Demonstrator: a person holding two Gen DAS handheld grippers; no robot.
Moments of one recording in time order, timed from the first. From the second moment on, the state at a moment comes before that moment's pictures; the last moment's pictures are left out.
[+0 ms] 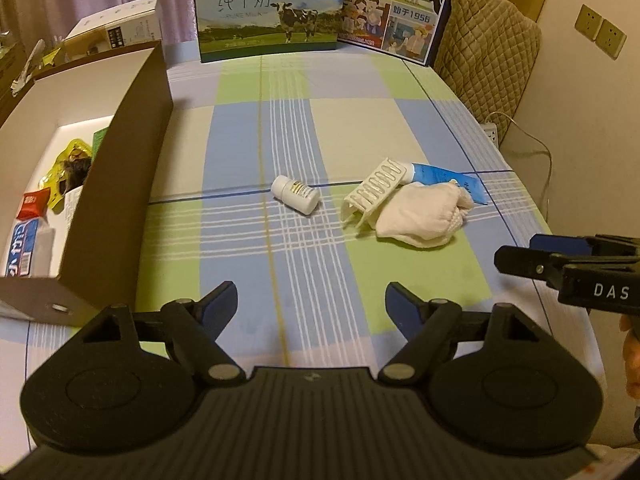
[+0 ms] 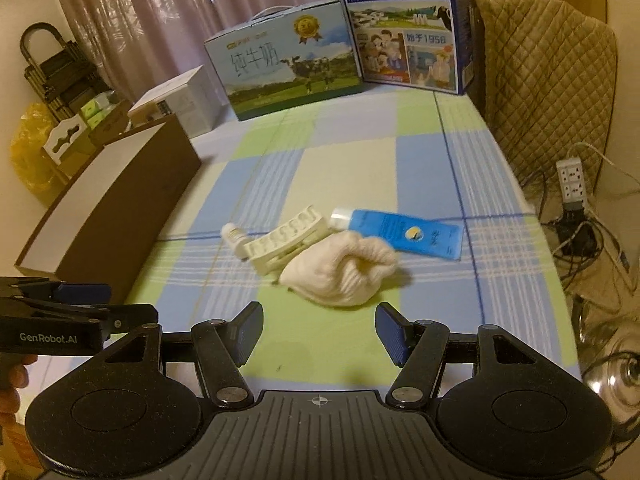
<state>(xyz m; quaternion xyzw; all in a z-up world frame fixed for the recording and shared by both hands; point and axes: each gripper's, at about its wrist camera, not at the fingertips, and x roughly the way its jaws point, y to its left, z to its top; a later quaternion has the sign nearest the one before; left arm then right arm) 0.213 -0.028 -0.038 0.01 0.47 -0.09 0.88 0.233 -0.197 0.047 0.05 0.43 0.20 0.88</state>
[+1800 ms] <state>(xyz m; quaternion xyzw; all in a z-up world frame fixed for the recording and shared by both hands) 0.316 -0.023 -0.095 0.04 0.50 -0.10 0.86 0.307 -0.212 0.014 -0.03 0.45 0.20 0.87</state>
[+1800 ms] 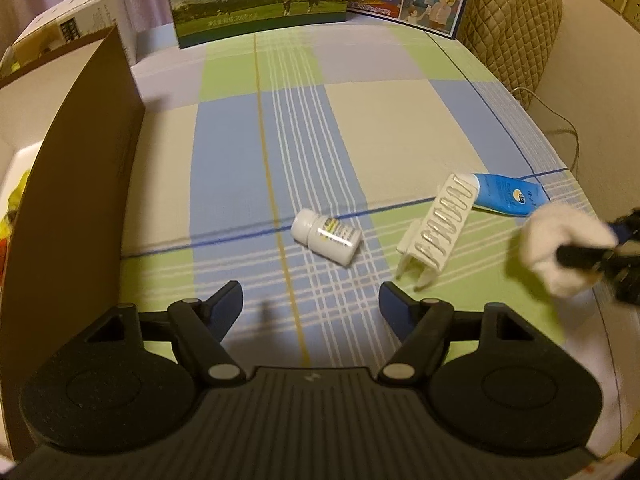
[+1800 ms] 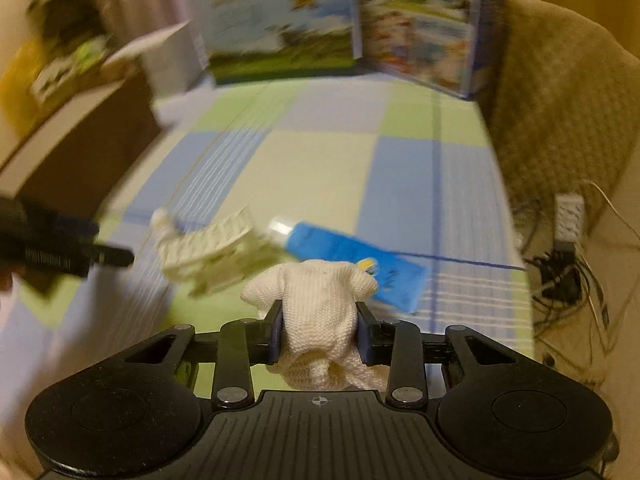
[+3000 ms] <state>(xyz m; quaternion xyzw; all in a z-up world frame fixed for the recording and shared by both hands) 0.344 -0.024 -0.098 0.06 0.48 -0.16 0.86 0.311 -0.232 0.036 0.04 0.44 0.15 0.89</state>
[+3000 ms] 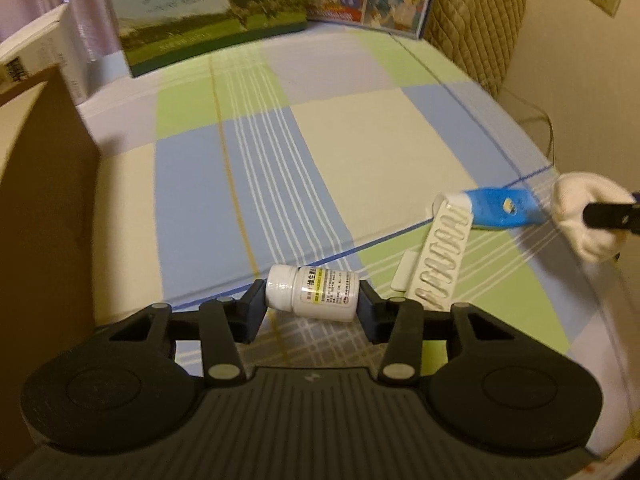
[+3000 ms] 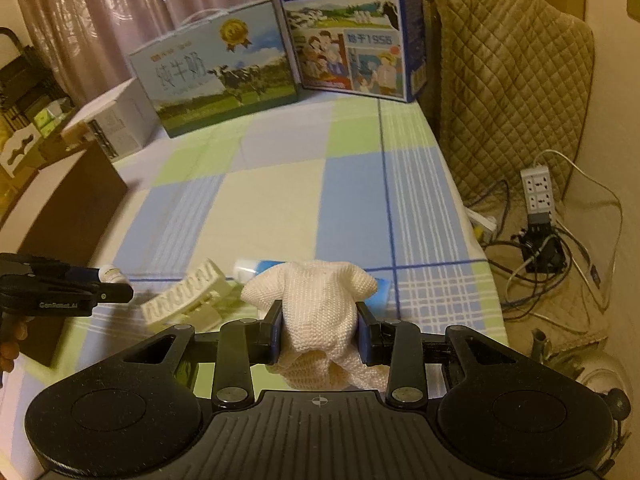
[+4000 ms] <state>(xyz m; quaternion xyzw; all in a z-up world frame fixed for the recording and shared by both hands) 0.212 0.093 0.013 -0.05 0.39 -0.04 0.92 0.240 -0.062 0.095 0.01 0.39 0.36 0.85</state>
